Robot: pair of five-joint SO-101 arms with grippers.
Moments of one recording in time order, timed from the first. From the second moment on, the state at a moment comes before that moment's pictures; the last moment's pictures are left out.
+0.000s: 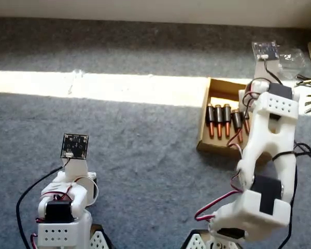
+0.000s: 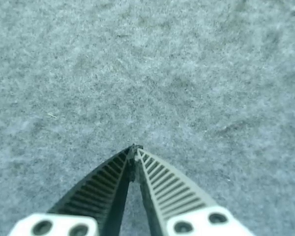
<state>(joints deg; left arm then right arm) -7.2 -103.6 95.9 75.4 0.8 12.6 1.8 4.5 57.5 22.9</state>
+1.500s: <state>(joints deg) -7.3 -103.6 95.9 75.4 0.8 -6.2 -79.6 44.4 78.7 14.6</state>
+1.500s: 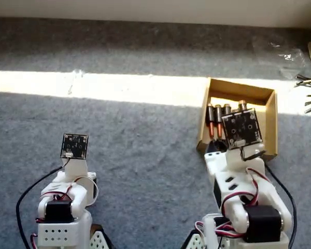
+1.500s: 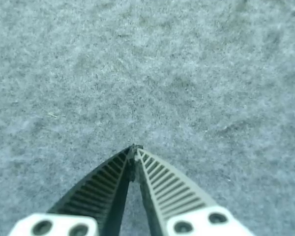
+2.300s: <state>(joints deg) -7.3 -103.6 95.9 75.4 0.8 -0.4 -100.0 68.1 69.8 16.8</state>
